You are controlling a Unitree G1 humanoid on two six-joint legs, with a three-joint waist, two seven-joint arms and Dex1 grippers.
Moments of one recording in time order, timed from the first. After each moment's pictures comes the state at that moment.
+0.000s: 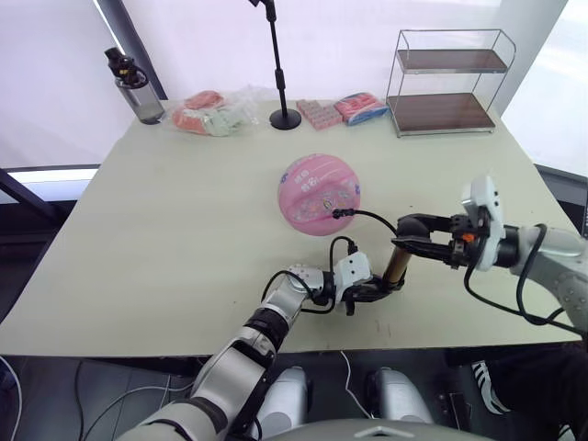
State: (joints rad) left arm -0.57 0.06 -0.39 0.88 0.07 -0.27 -0.98; right arm -0.35 -0.82 -0.07 -0.35 0.85 0.72 0.88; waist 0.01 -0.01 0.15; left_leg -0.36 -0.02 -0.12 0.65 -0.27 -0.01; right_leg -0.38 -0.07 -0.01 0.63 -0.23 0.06
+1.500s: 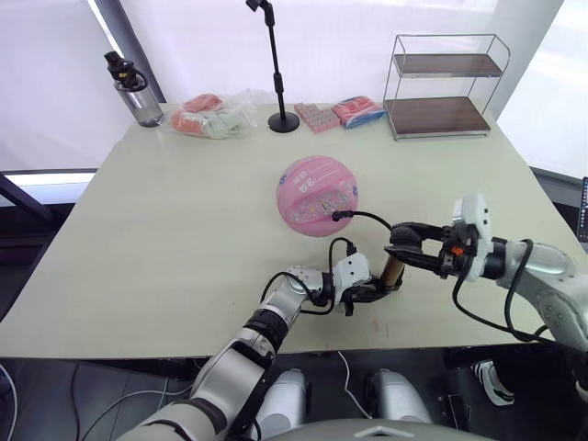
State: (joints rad) left arm -0.56 0.07 -0.39 0.89 0.09 -0.27 -0.97; right arm -0.19 -0.72 0.05 -0.31 0.66 0.47 0.88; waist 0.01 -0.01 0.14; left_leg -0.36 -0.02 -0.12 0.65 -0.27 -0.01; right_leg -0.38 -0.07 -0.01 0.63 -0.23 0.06
